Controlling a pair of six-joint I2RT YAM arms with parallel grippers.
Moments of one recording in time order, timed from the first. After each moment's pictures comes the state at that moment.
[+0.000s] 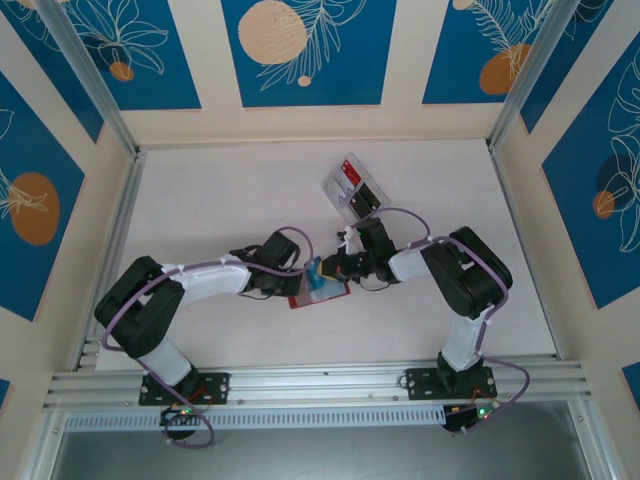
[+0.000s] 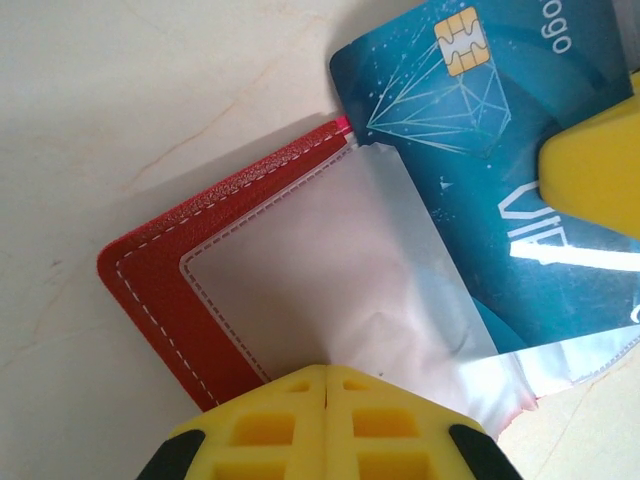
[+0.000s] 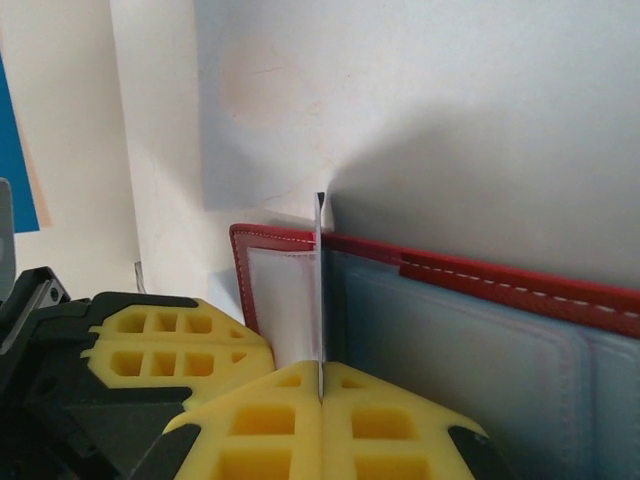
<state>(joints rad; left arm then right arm) -0.74 1.62 0.83 -0.33 0.13 -0.57 0.52 1.84 0.72 0.33 -0.76 0.84</state>
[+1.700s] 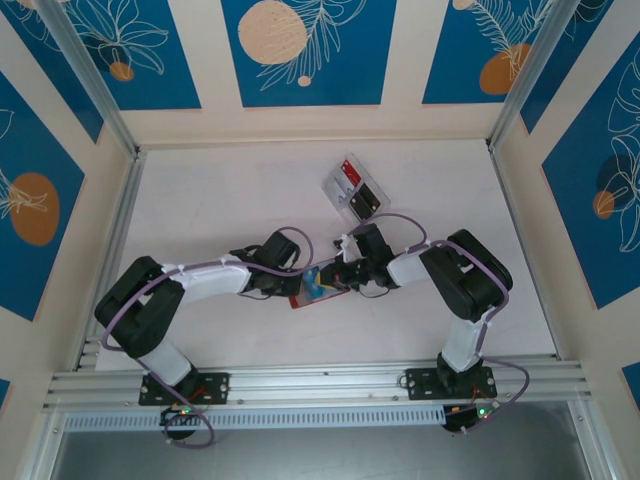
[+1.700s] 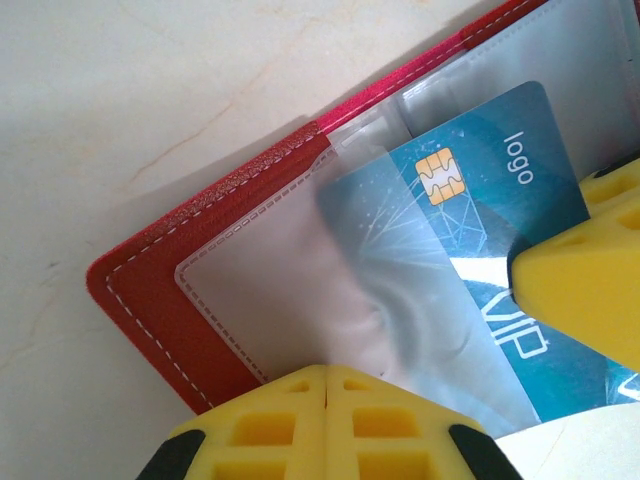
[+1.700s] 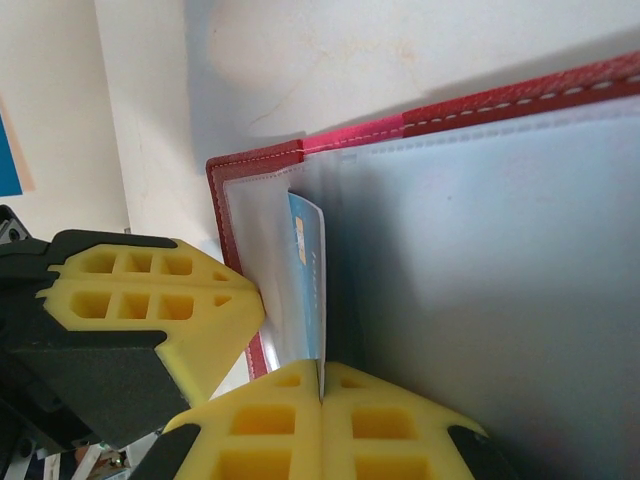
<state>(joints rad) -0.74 1.62 0.83 -0.33 0.13 -0.57 0.56 1.82 0.69 0.29 -0.77 0.81</state>
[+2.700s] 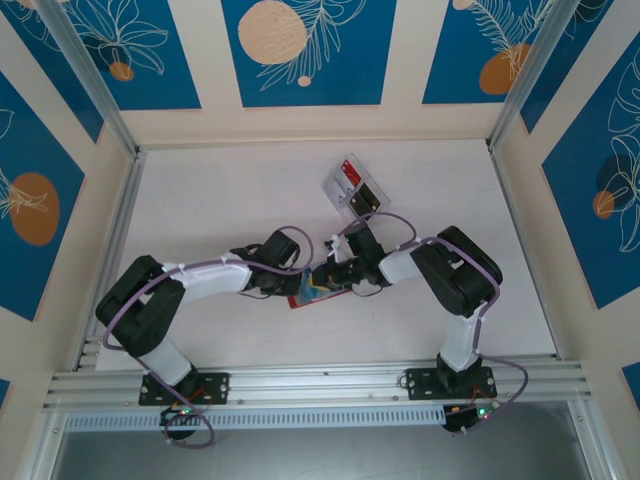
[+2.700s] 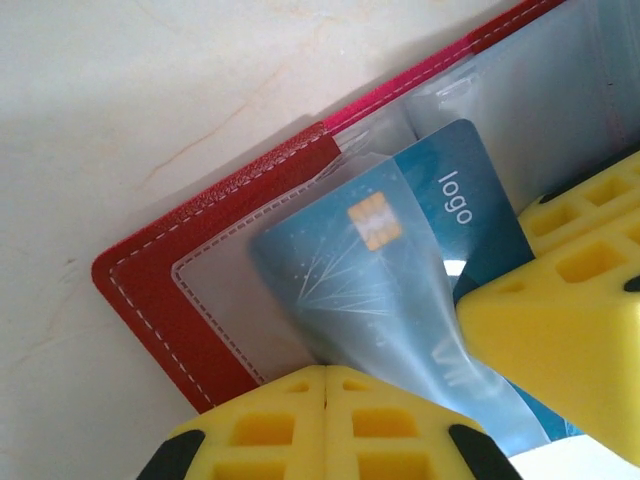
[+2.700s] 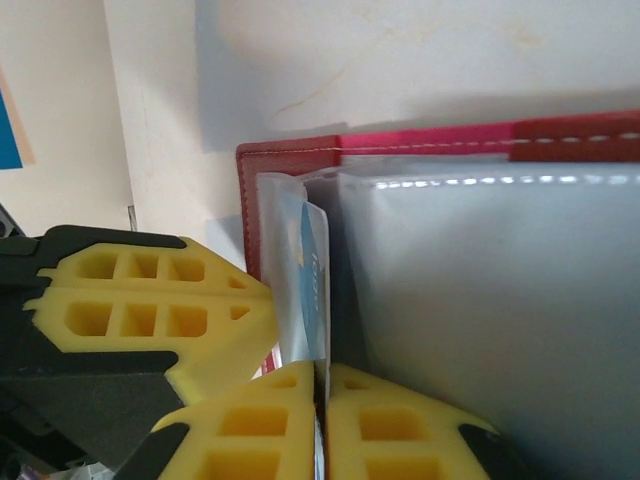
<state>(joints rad) -0.74 1.62 0.84 -0.36 0.11 -0.57 0.60 1.88 0.75 0.29 -0.80 0.81</state>
